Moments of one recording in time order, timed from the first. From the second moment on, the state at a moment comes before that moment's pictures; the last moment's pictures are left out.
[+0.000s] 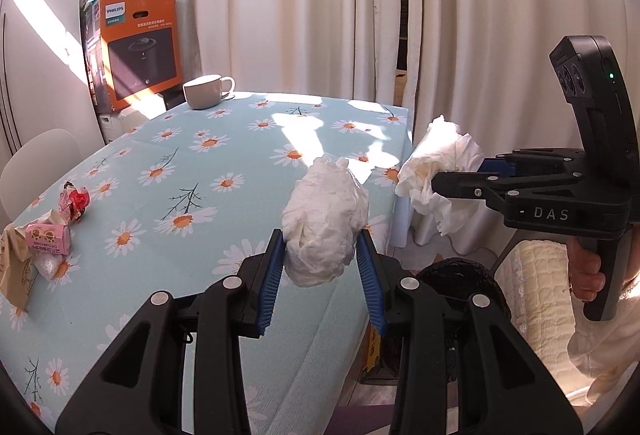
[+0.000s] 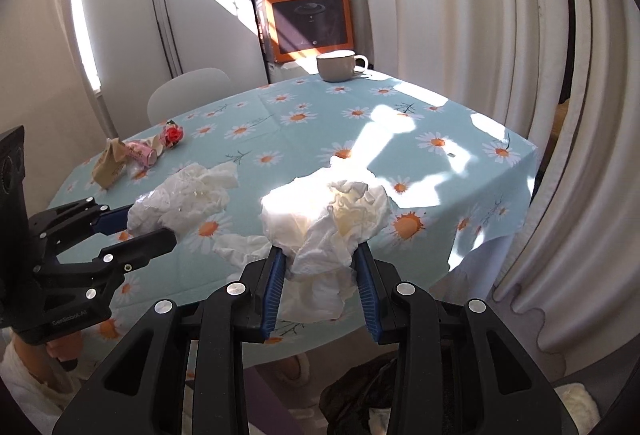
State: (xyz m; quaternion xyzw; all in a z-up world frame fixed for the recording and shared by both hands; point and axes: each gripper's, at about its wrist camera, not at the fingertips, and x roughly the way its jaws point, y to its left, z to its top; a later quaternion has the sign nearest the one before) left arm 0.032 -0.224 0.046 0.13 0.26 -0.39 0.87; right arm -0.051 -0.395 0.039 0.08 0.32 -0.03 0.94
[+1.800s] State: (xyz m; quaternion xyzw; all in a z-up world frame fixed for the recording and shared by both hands) left arm 0.012 -0.255 0.019 0.13 0.29 -0.42 0.85; right arm -0.086 -0.440 -0.032 0.04 0.39 -0.15 0.91
